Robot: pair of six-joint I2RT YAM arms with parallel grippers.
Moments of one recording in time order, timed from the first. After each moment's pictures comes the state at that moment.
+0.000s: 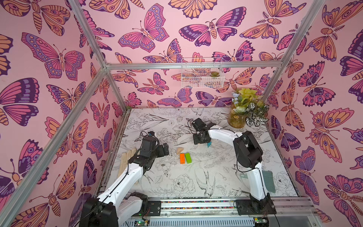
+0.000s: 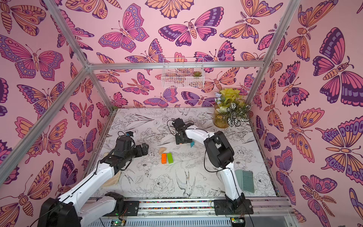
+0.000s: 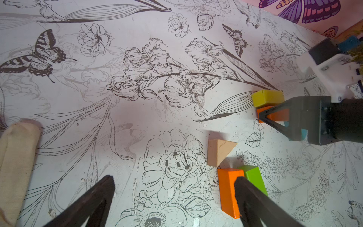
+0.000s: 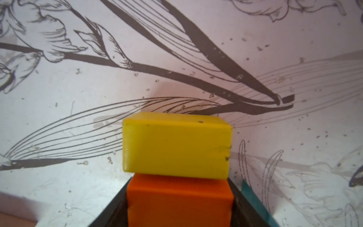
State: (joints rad) left arm -0.27 1.06 0.61 -0.29 0.01 -0.41; right arm 0.64 2.18 1.65 -0.70 0.13 0.47
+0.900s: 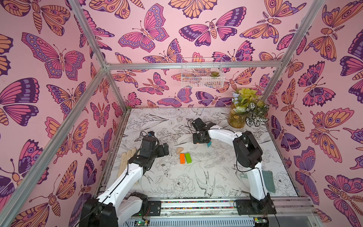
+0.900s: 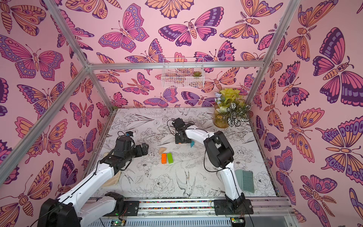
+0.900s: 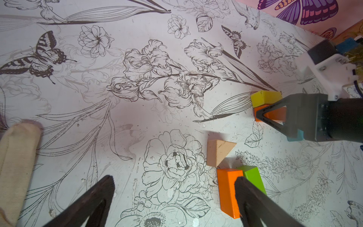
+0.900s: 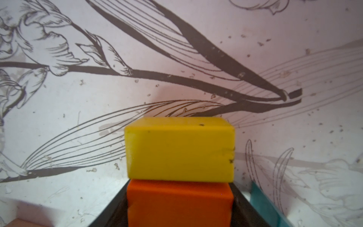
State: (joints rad) left arm -0.27 1.05 0.61 -0.29 0.01 -0.41; right arm 0.64 2.18 1.65 -0.68 0.11 0.55
